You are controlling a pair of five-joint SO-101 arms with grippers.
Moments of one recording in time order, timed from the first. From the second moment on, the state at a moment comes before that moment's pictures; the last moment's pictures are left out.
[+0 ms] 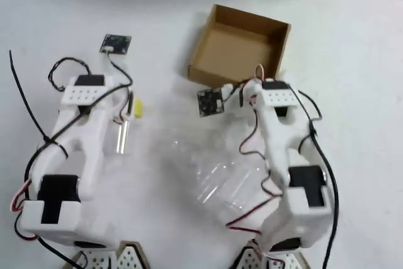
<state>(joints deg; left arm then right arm) -5.9 3.4 23.3 58.1 -3.1 -6.0 12.1 18.5 46.8 95.0</state>
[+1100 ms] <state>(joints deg) -5.9 0.4 23.6 58.2 -3.1 -3.5 21.6 -33.6 98.0 38.2</state>
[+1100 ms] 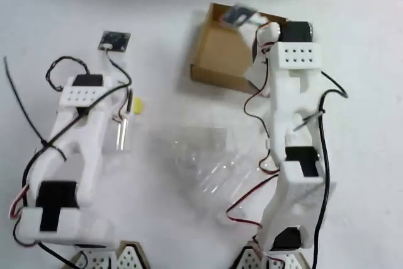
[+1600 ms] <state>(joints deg) -6.0 -43.8 50.4 53.3 -3.1 -1.6 -11.0 -0.6 91.3 26.9</state>
